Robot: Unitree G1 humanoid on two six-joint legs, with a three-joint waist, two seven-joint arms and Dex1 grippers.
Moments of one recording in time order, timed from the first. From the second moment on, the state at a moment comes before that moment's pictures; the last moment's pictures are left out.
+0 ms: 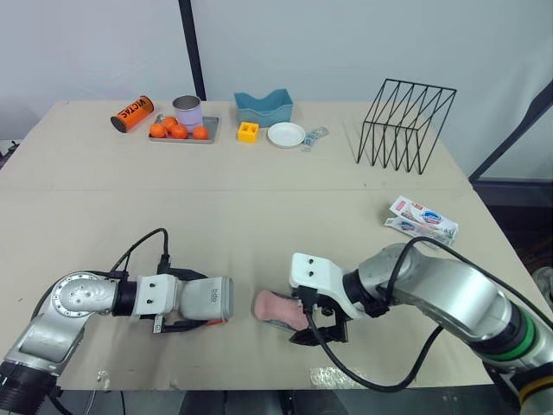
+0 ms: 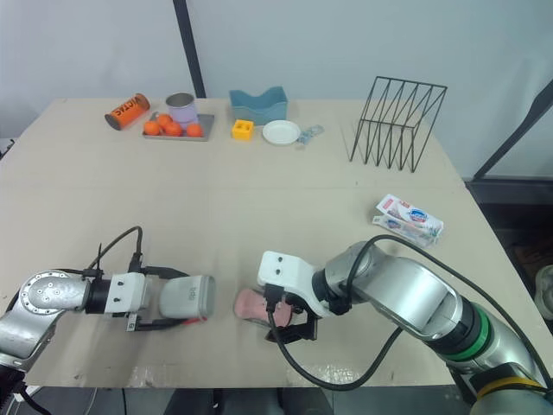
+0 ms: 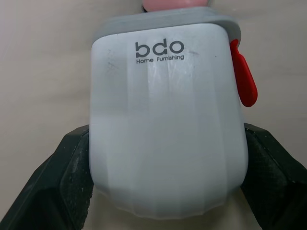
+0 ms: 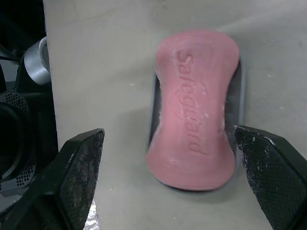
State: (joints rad) left arm -0.07 0.84 -0.08 -0.08 -0.21 -0.21 -1.21; right arm -0.67 -0.78 0.52 -0.71 0.54 1.38 0.83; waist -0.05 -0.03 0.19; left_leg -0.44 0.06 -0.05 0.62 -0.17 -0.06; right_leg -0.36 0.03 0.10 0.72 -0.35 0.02
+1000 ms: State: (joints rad) left arm -0.06 0.88 -0.06 -0.10 -0.22 -0.18 -1.23; right arm -0.70 -0.73 0.50 -0.72 0.59 1.43 0.72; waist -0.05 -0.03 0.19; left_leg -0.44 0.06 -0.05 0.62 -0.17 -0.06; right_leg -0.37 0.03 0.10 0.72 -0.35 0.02
